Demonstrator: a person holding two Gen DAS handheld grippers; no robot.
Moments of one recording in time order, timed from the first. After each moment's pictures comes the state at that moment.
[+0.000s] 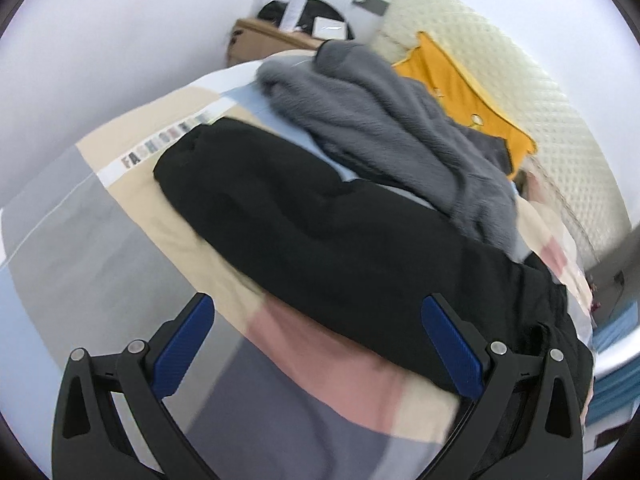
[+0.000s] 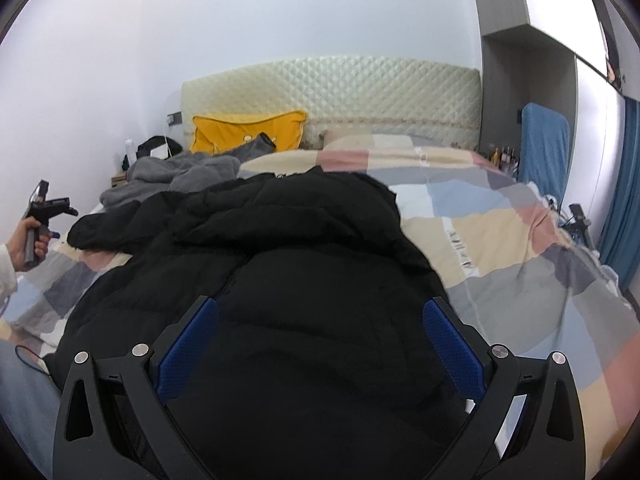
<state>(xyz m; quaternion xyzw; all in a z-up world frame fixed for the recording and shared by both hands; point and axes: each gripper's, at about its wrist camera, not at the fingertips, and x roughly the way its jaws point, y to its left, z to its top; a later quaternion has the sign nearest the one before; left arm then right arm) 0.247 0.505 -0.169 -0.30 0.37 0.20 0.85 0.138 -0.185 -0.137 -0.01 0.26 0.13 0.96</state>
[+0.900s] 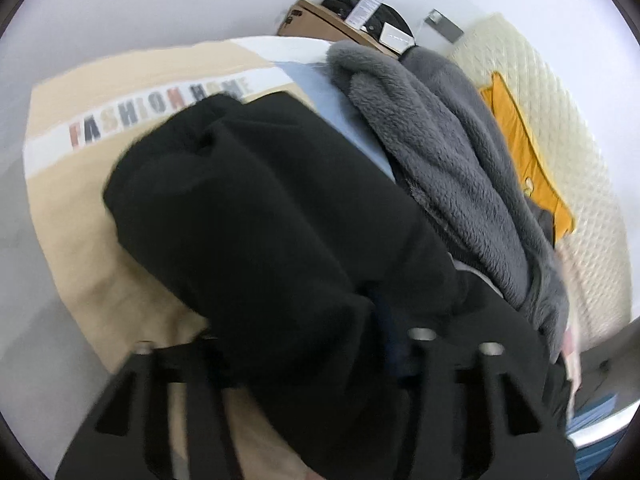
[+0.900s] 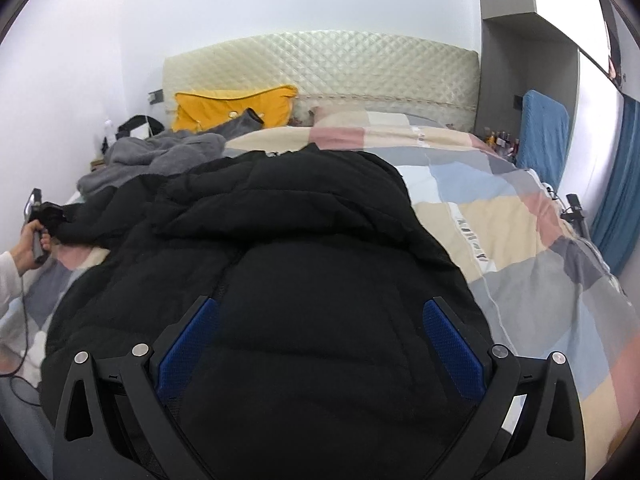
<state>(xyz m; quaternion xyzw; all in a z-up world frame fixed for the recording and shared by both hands) 0.314 0.594 -0.247 -0.39 0.33 0.25 0.82 0.179 -0.148 -0.148 -0.02 0.30 0.10 0.95</state>
